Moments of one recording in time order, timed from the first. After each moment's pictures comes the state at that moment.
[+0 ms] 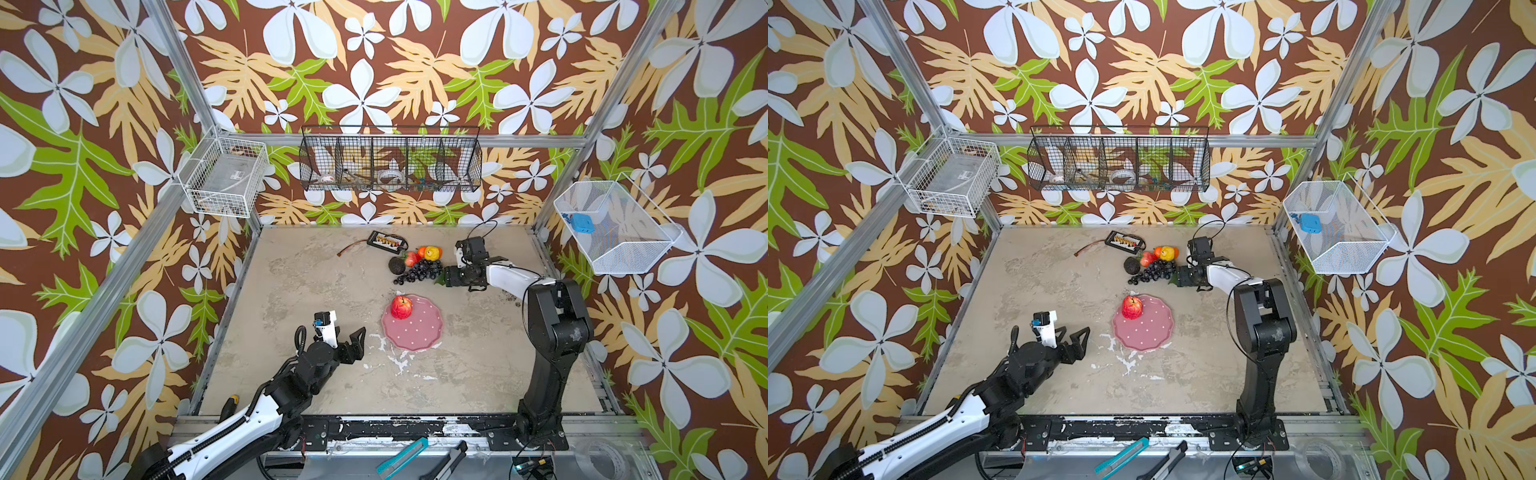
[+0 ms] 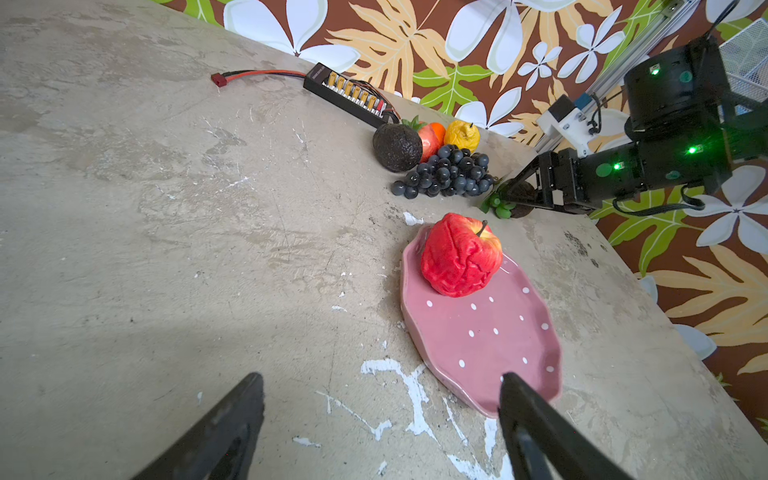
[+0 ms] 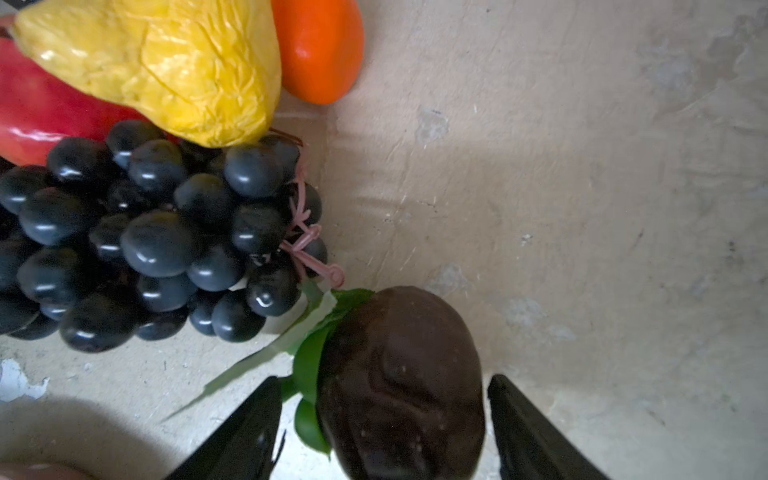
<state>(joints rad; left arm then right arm) -0.75 0.66 0.15 0.15 -0.32 -0.59 0.22 1.97 1.34 -0.39 -0.01 0.13</state>
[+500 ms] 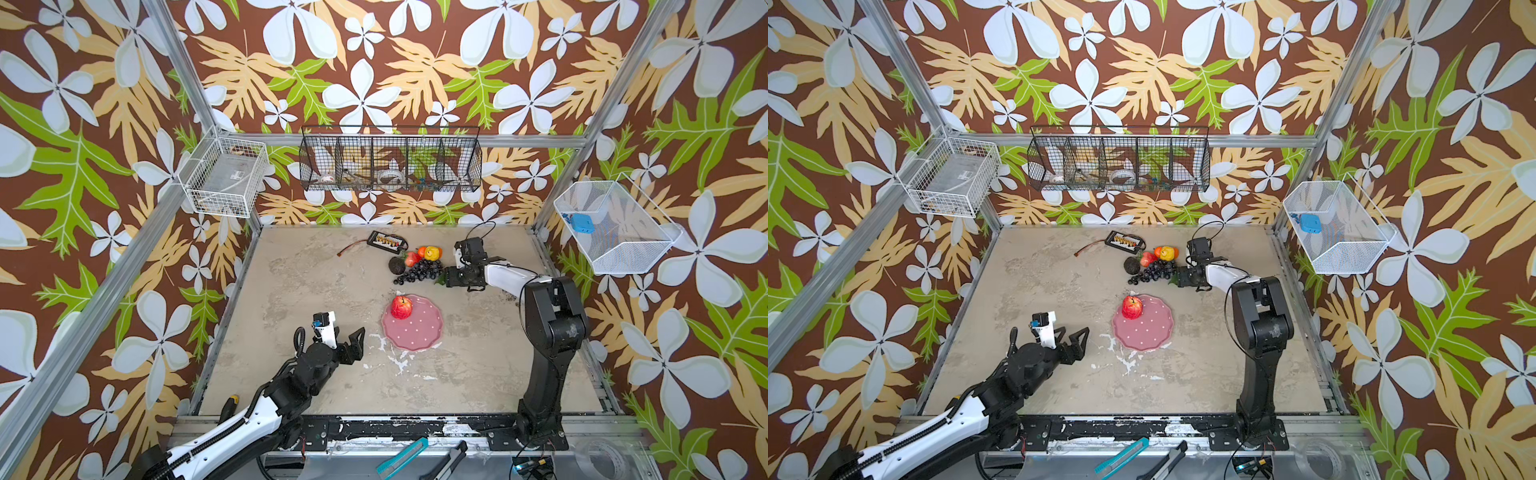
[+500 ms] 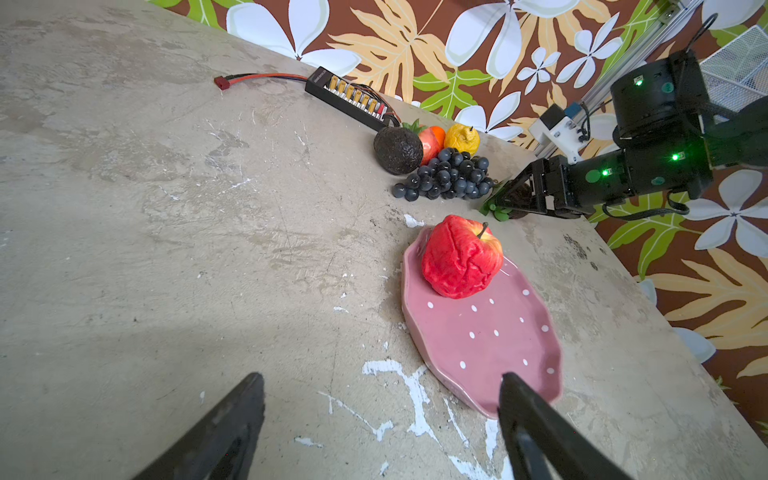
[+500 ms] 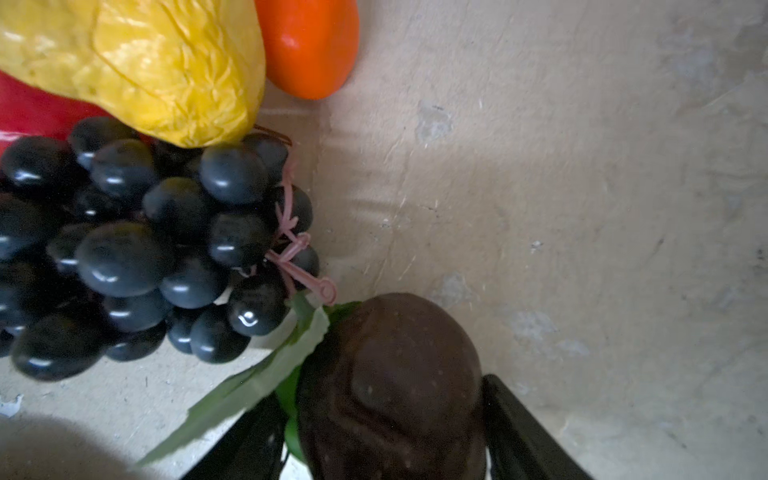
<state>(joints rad) -0.75 0.63 0.13 0.16 -0.33 -0.59 0.22 2.00 1.35 -0.38 -0.01 0.13</state>
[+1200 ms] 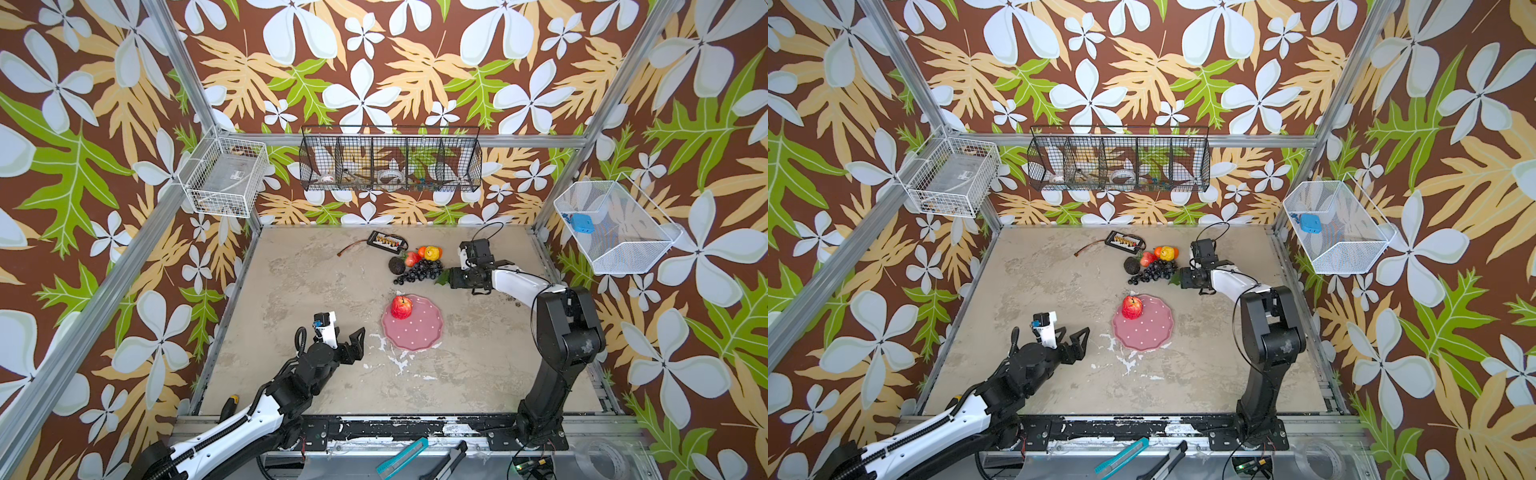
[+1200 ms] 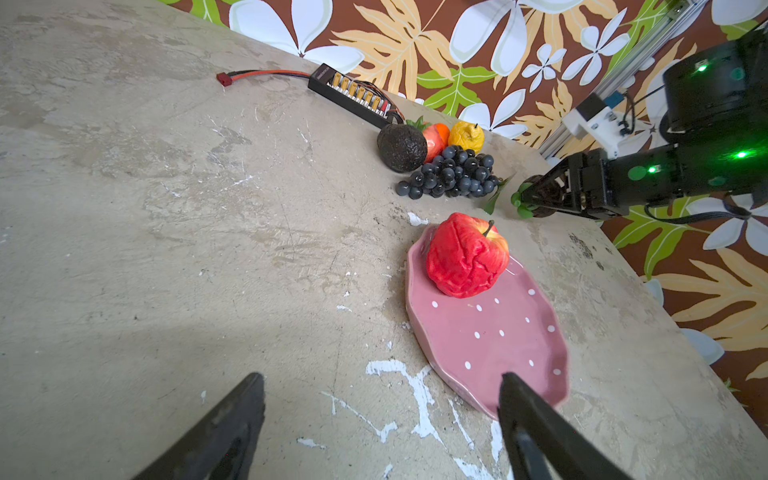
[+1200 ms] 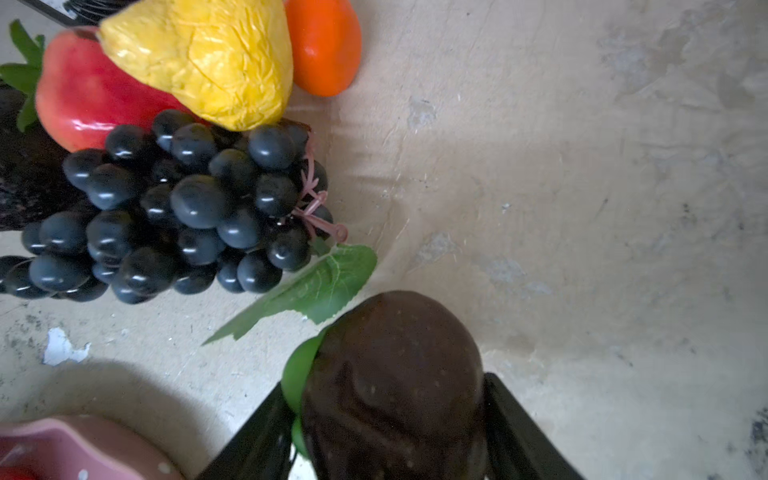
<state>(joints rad) -0.75 0.67 0.13 0.19 -0.33 -0.59 0.22 1.84 1.22 -0.37 -0.03 0.17</state>
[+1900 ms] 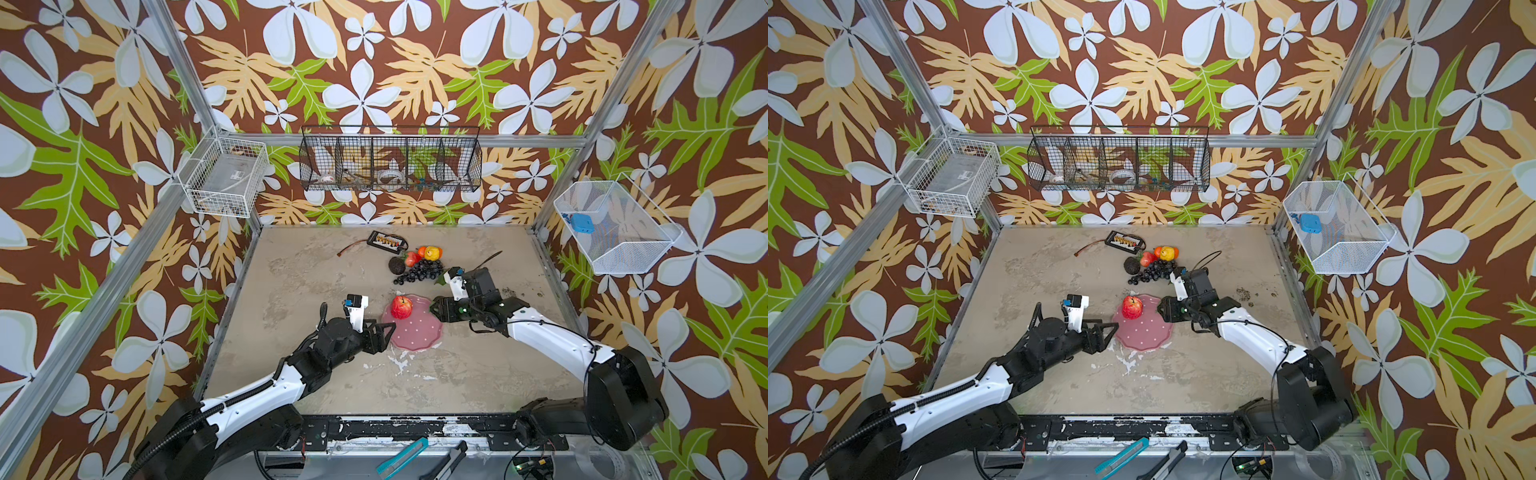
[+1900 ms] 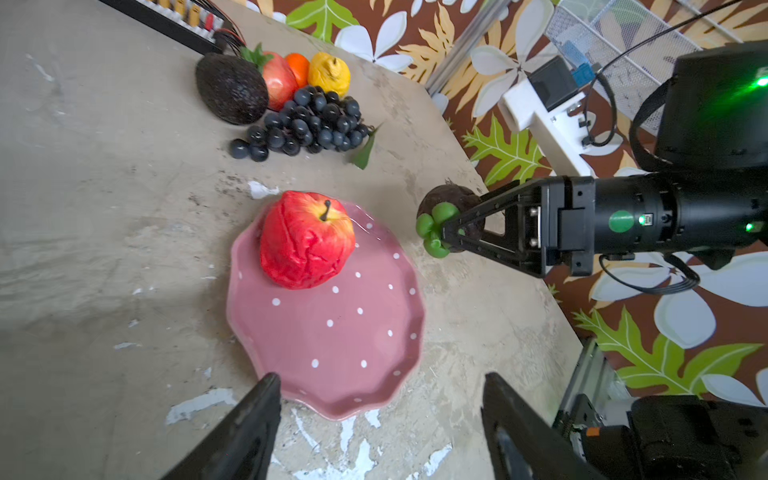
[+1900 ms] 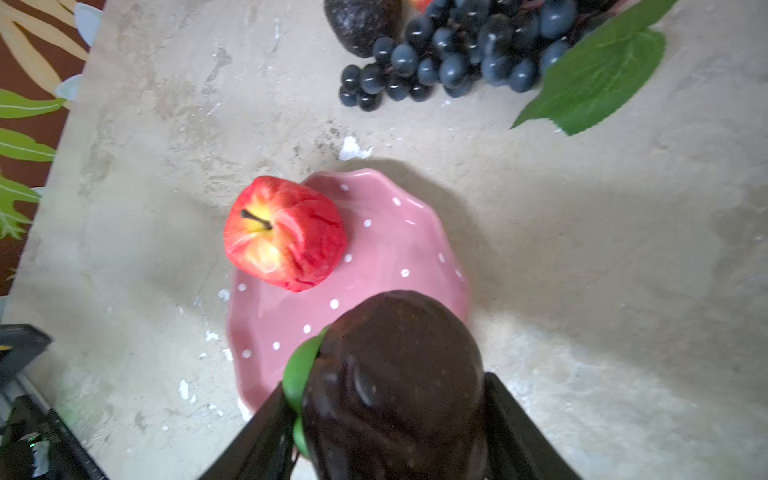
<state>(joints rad) -0.76 1.04 0.39 0.31 0.07 -0.64 0.47 1.37 0.84 -0.33 -0.23 0.33</state>
